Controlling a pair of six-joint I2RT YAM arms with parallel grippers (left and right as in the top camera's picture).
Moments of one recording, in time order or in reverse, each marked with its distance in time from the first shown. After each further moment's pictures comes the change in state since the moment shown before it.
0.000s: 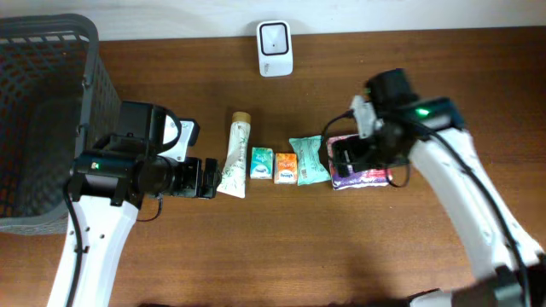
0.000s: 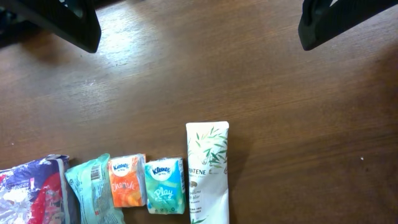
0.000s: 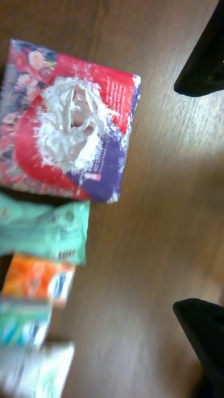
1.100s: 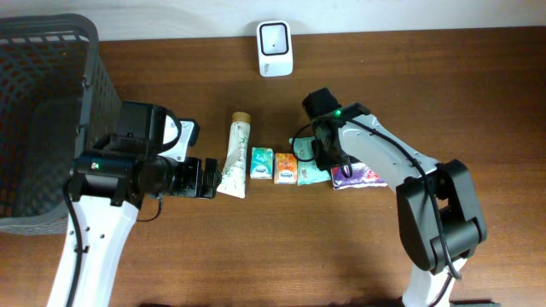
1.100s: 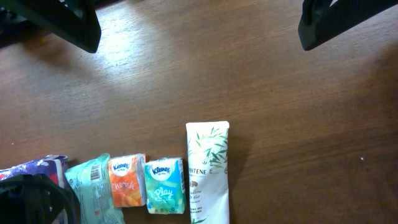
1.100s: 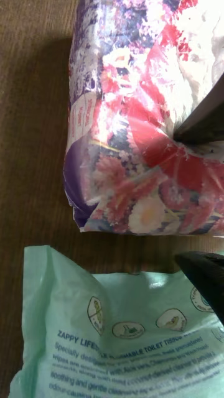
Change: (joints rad) left arm 0.000 0.000 0.000 0.000 0.000 0.000; right arm 0.134 0.385 -0.054 0.346 0.315 0.158
